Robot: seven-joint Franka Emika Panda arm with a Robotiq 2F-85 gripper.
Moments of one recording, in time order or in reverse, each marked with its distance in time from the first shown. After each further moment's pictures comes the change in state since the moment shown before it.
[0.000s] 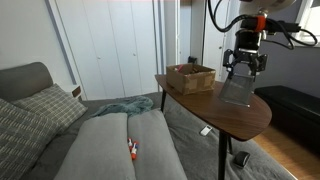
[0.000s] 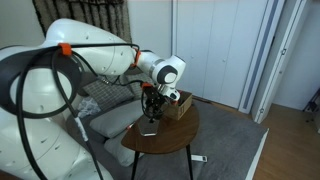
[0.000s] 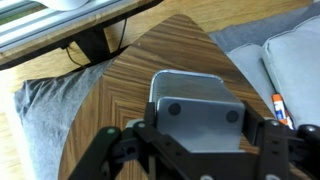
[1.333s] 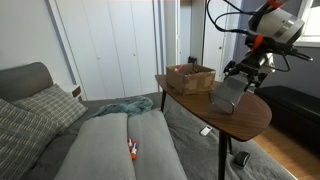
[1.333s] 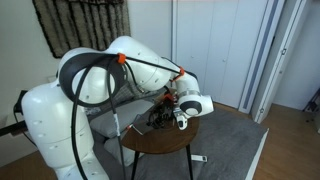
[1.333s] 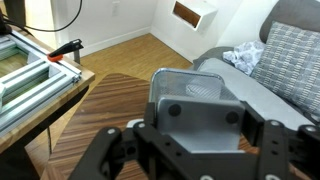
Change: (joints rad) arm -0.142 0.303 -0.143 0.025 0.465 -0.232 0.021
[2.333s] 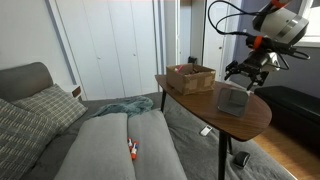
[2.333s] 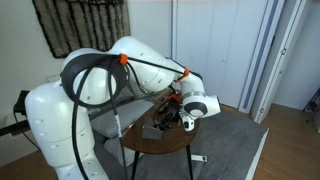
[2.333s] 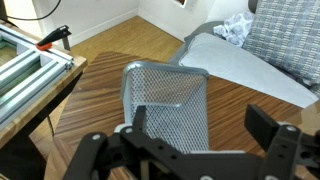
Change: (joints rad) arm -0.021 0.017 -0.024 0.029 -0.006 0.073 0.078
